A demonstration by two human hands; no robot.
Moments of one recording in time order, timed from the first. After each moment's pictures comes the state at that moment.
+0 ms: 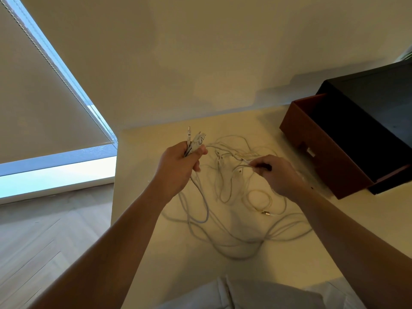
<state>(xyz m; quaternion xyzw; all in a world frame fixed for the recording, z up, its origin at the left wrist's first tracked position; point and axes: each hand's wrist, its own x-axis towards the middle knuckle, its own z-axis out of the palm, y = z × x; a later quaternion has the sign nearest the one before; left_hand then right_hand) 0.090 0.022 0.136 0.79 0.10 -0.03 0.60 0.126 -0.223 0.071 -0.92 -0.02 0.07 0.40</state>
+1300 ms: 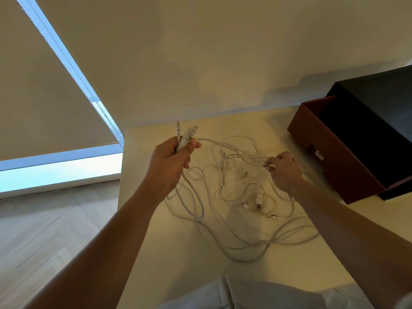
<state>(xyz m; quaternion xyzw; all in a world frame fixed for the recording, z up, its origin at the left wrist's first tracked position) 0.088 0.045 0.145 0.76 0.11 0.03 0.64 0.160 -0.233 0.030 -0.98 0.04 0.11 0.16</state>
